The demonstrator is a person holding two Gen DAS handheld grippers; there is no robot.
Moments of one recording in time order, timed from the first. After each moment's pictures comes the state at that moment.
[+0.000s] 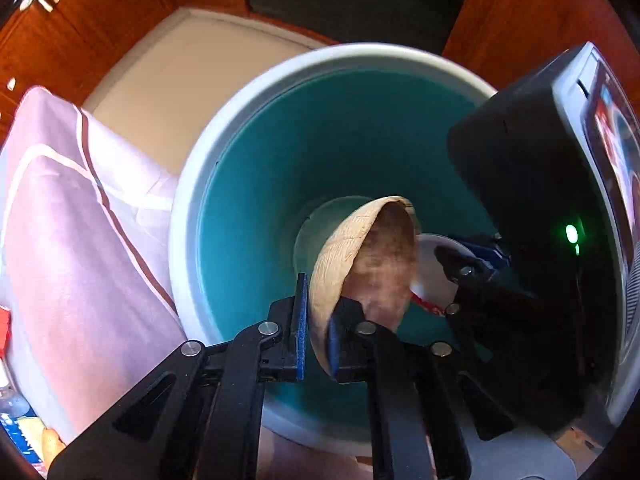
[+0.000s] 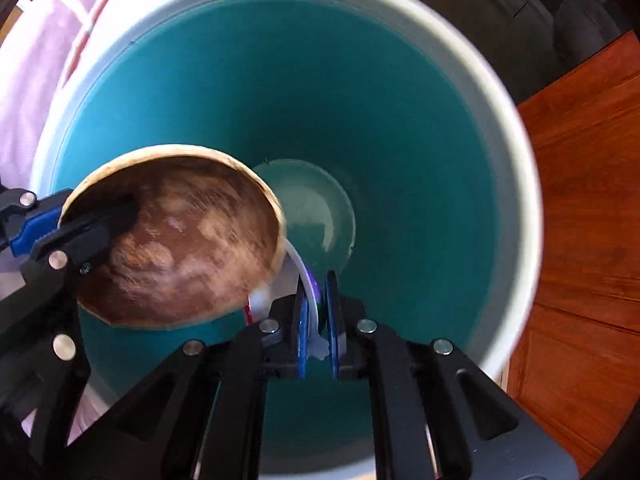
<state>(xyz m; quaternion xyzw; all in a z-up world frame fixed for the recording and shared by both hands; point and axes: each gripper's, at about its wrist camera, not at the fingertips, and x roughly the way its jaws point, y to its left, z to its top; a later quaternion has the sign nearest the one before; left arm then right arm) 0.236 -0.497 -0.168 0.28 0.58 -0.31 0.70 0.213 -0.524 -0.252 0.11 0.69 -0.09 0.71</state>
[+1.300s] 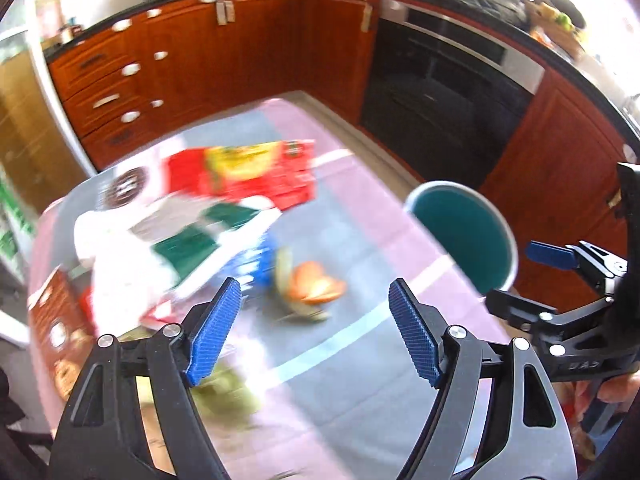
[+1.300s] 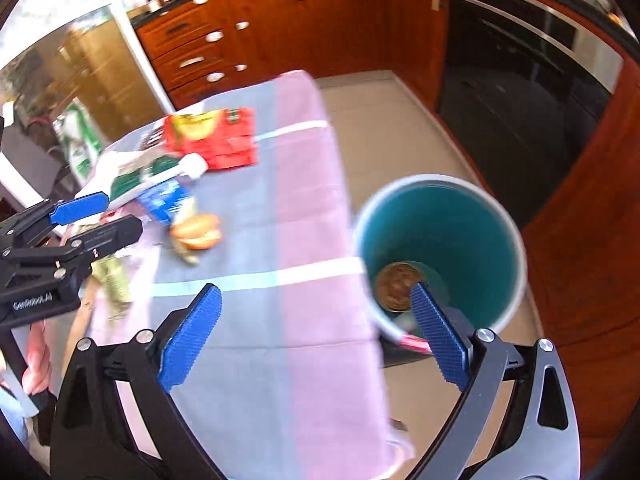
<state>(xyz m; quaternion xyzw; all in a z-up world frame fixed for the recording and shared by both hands) 0.217 -0.189 -0.006 0.10 0.45 -0.23 0.86 0.126 -0.373 -0.039 0.11 0.48 0.00 0.87</state>
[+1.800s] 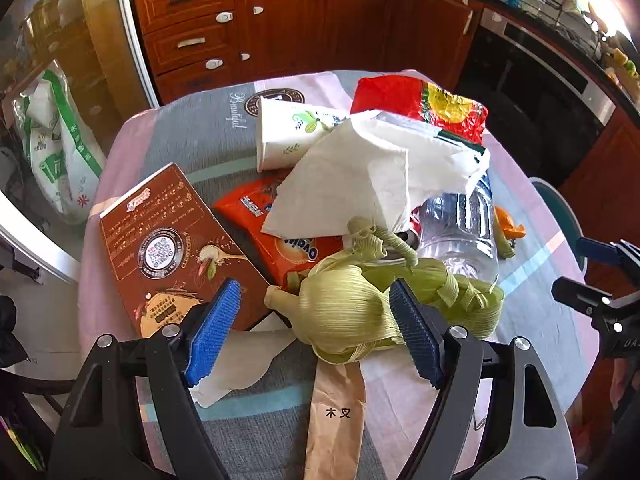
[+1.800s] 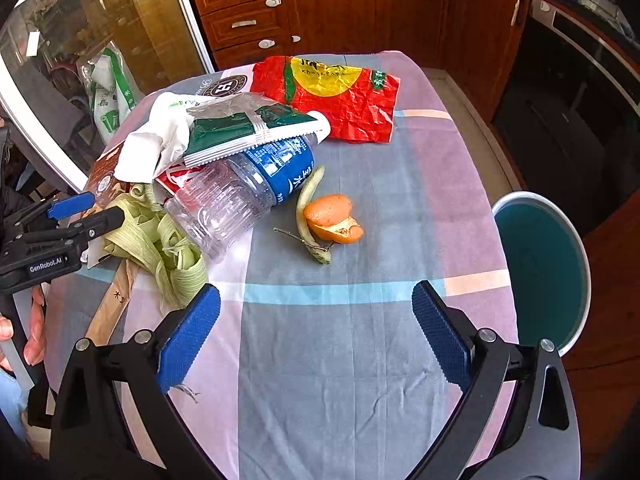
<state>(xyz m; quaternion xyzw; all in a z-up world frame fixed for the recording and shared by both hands) 0.226 -0.025 -0.049 0.06 0.48 -0.15 0.86 0.162 -0.226 -0.059 0.06 0.50 0.03 0.86</state>
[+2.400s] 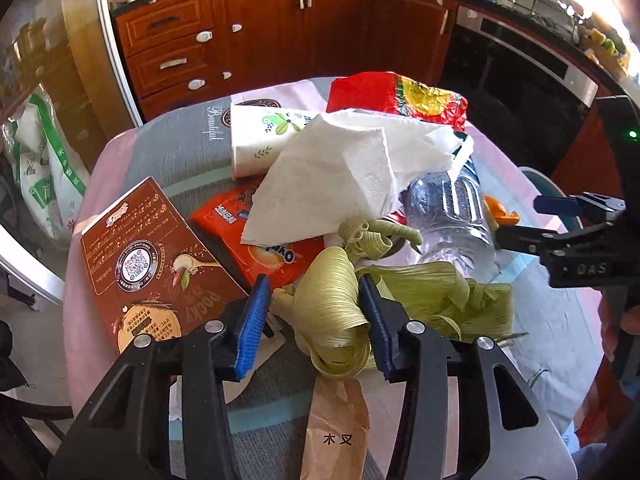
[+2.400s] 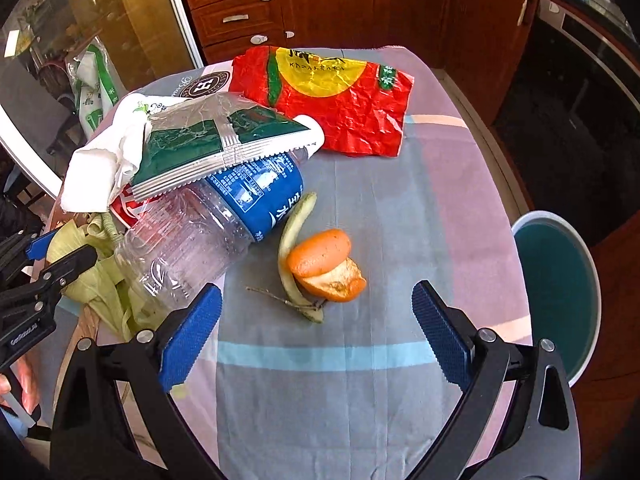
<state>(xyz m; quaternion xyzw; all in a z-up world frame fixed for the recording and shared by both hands) 0.216 -0.035 -0.062 0.08 0.45 -0.18 0.87 0.215 -0.220 -0.091 0.04 0.51 0.03 0.86</state>
